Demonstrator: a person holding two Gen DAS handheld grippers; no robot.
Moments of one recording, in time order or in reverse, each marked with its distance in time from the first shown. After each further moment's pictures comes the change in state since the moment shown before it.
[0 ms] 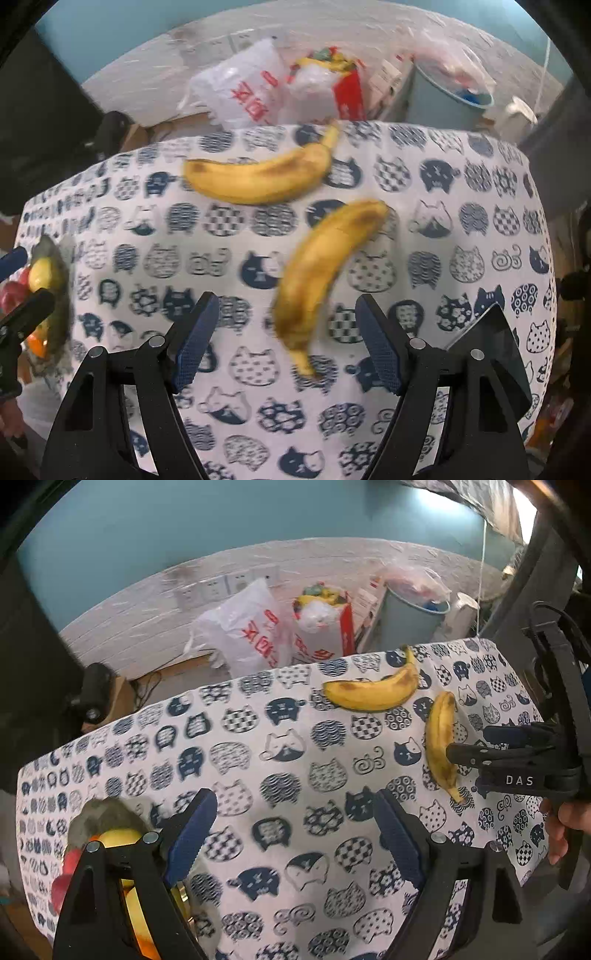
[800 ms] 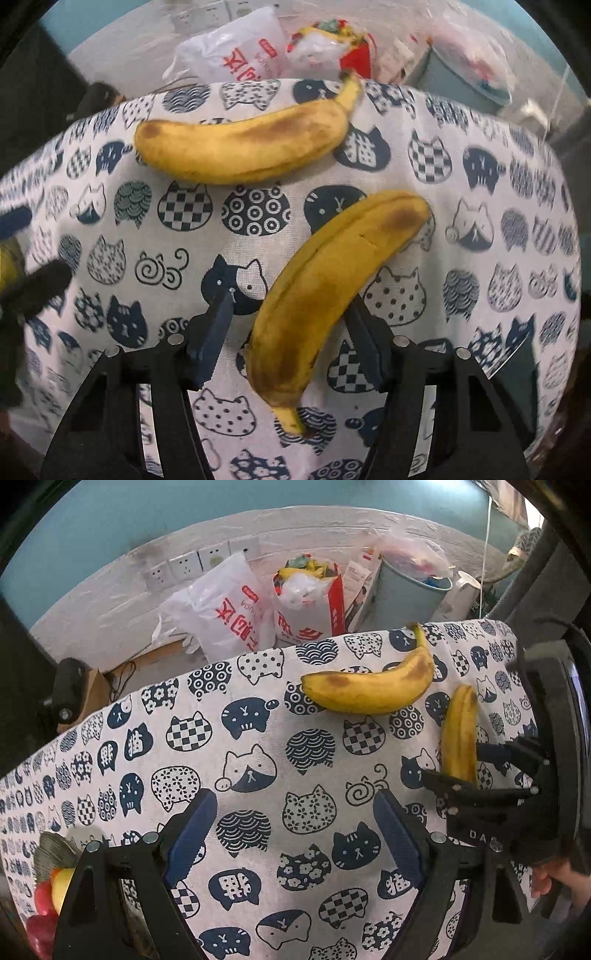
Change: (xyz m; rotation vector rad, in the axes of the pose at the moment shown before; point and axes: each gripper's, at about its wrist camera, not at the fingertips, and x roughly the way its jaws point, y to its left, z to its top) left arm 0.073 -0.013 0.025 0.005 0.086 -0.039; right arm 0.066 0.008 0.018 -0.087 0.071 -0.070
